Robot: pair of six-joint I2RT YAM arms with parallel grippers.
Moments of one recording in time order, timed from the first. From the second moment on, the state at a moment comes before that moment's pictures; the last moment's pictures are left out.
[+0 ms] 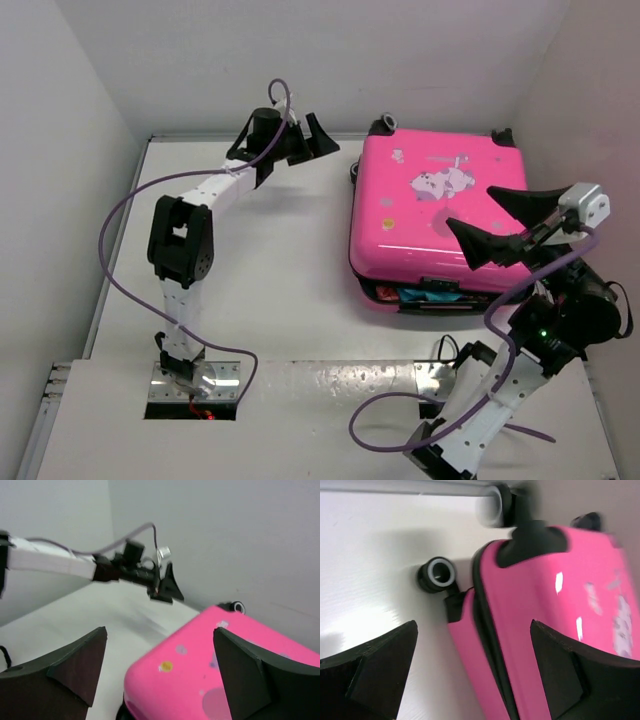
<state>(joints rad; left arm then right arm) -0.34 2.06 1.73 0.05 0.43 -0.64 -0.74 0.51 0.92 0.42 -1.28 0.75</state>
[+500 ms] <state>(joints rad) -0.33 2.05 1.63 -0.07 0.29 -0.52 -0.74 0.79 1.20 -0.17 -0.86 0.35</state>
